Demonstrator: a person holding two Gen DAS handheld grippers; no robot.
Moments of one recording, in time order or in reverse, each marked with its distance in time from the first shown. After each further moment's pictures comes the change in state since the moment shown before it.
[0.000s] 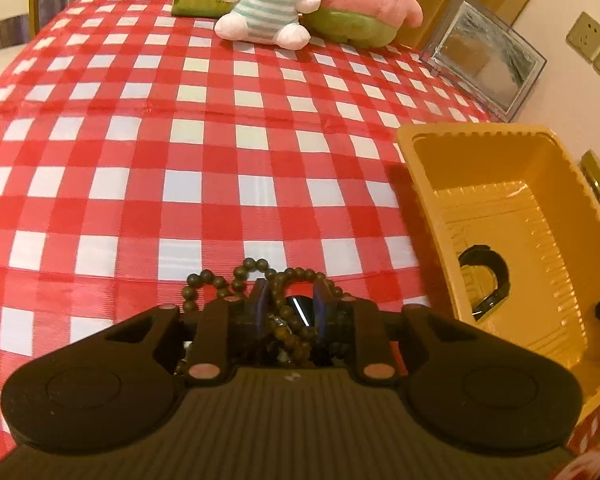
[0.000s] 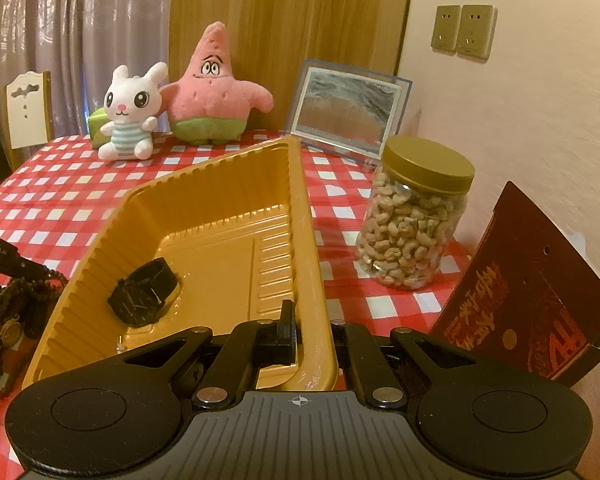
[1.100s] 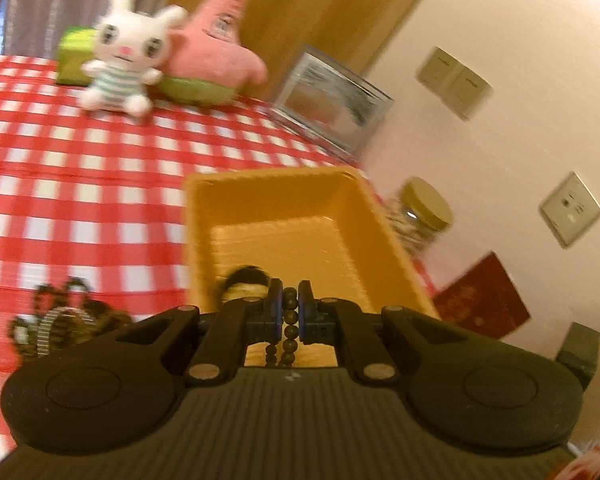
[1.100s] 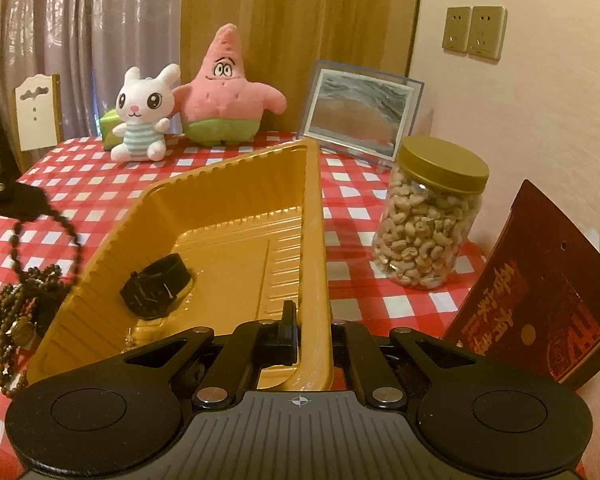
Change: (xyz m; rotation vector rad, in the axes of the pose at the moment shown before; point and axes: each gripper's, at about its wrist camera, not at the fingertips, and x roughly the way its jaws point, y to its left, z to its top) left arm -0.086 -0.114 -0.015 0.059 -0.135 -0.316; right arm -0.001 0.008 -0.002 -0.002 -0.008 0.032
